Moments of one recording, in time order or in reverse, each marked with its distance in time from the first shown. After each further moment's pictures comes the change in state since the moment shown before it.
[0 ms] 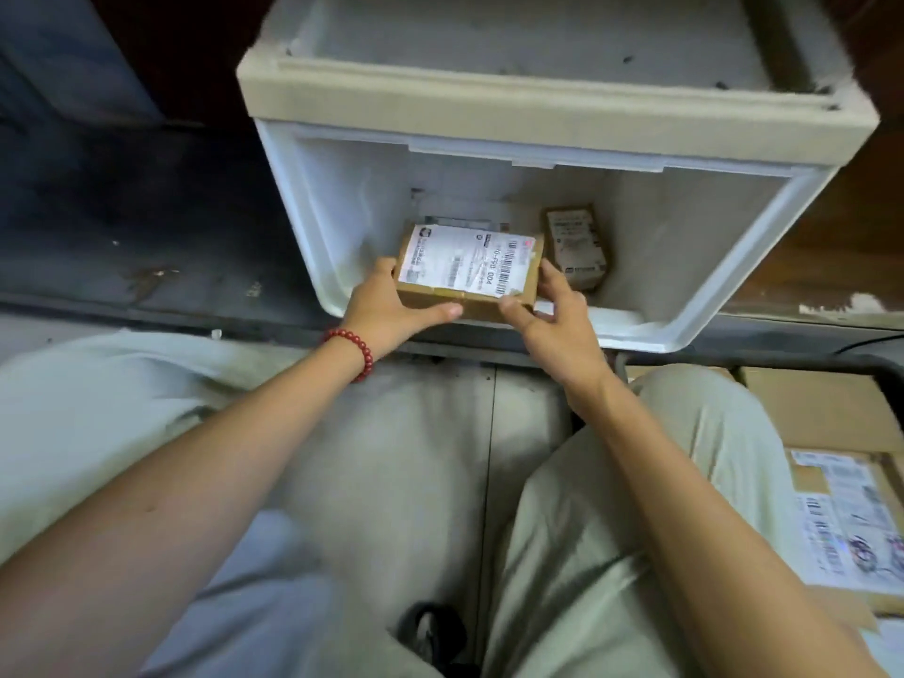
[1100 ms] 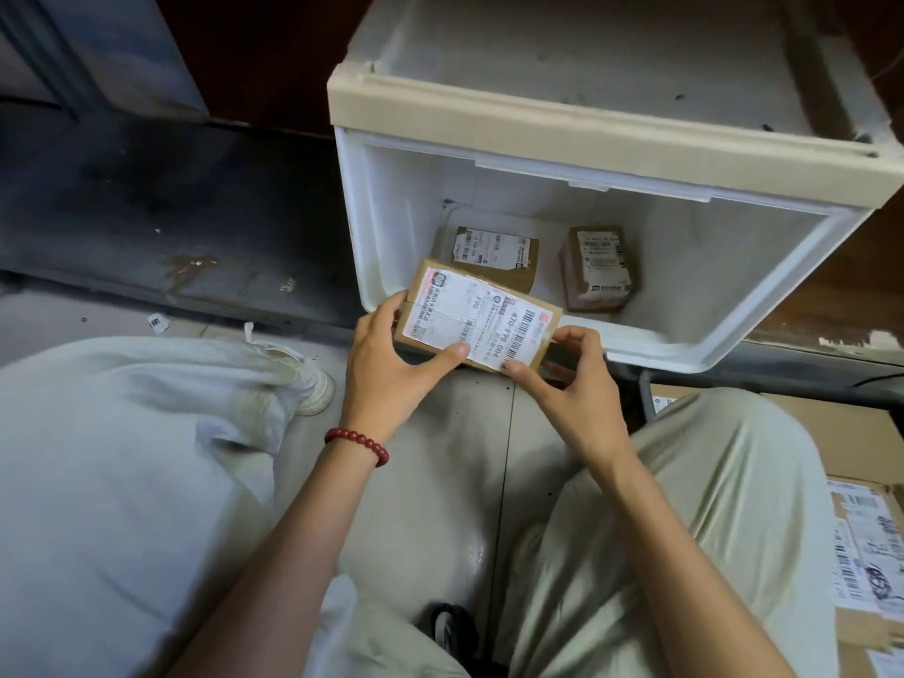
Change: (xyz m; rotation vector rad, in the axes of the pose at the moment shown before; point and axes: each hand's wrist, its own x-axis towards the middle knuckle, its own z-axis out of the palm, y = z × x) left_hand -0.079 -0.021 -0.016 -0.219 0.222 -0.008; right_hand -0.052 0.003 0.017 -0.055 0.033 0.024
